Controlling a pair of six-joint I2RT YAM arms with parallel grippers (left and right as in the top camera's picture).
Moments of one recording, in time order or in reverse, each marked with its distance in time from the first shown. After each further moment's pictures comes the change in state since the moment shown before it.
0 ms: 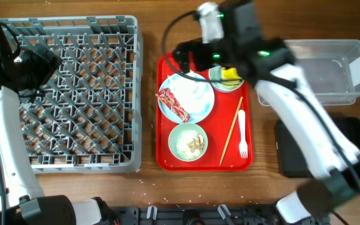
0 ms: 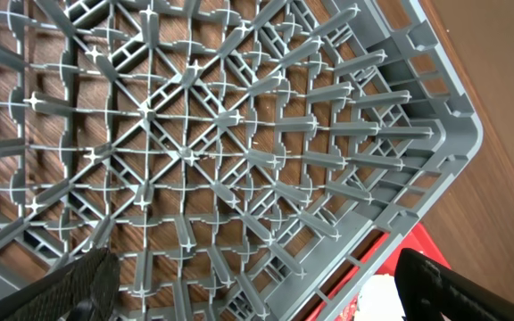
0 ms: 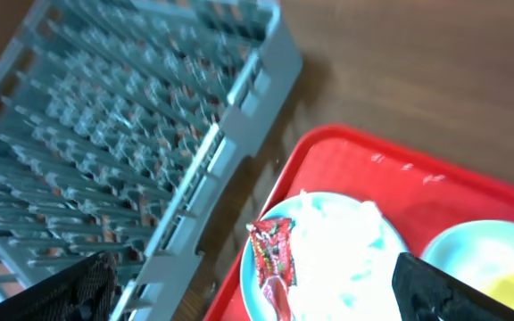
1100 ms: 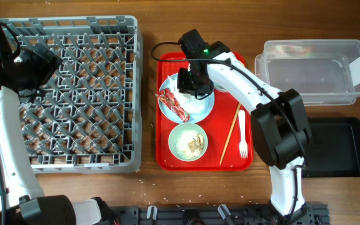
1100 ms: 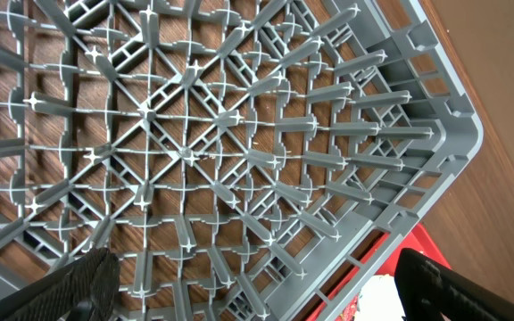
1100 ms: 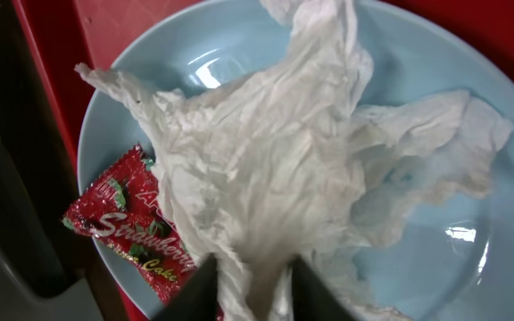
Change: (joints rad) left arm 0.000 0.000 0.000 0.001 0.000 0.000; right arm 0.035 0.409 -0.003 -0.119 0.068 0.428
